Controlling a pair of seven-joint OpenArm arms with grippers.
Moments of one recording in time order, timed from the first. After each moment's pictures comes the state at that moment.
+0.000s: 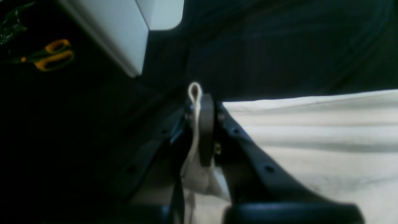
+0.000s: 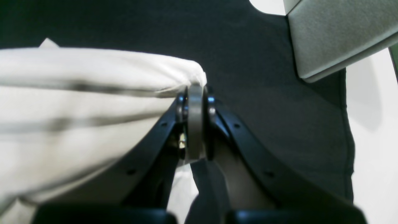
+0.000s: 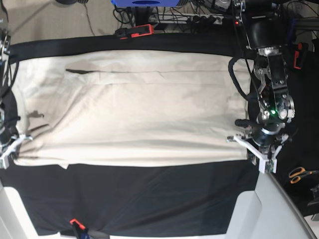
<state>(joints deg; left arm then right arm) -3.2 -10.0 -14.1 86.9 -1.2 -11.5 32.5 21.2 26.1 7.2 33.8 -4.9 19.1 4.6</state>
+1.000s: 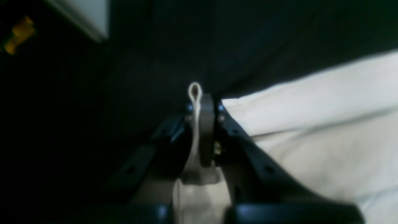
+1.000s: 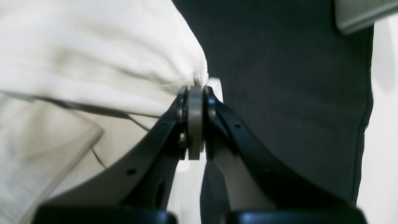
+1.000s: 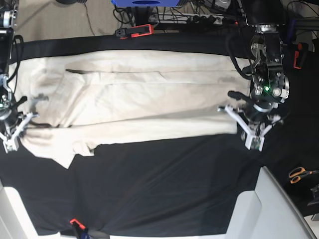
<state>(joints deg) 5.6 -10.8 -11.2 92.0 -0.1 -16.6 37.0 8.7 24.4 7.8 51.1 -4.3 18.7 -11.1</state>
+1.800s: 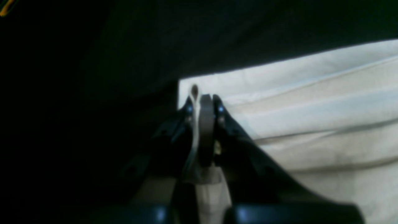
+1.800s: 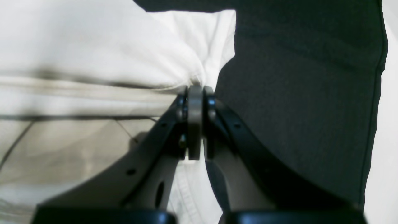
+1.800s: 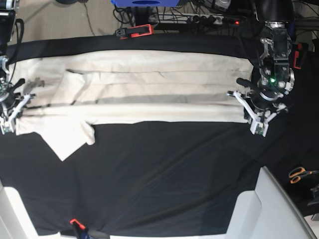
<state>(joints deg) 8.5 -15.8 -10.4 85.9 -0.5 -16.8 33.6 0.8 23.4 12.9 56.6 -4.3 19.2 -14.9</state>
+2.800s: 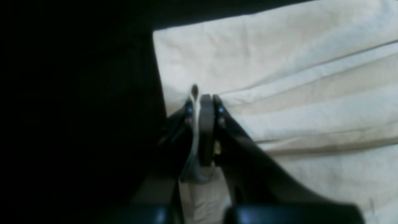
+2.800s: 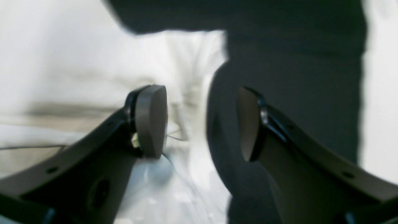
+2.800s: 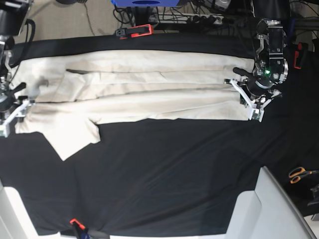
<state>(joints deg) 8.9 -15.5 -10.5 76.6 -0.8 -16.7 28.6 -3.4 16.0 23.2 74.6 -4.8 18.3 -25.8</state>
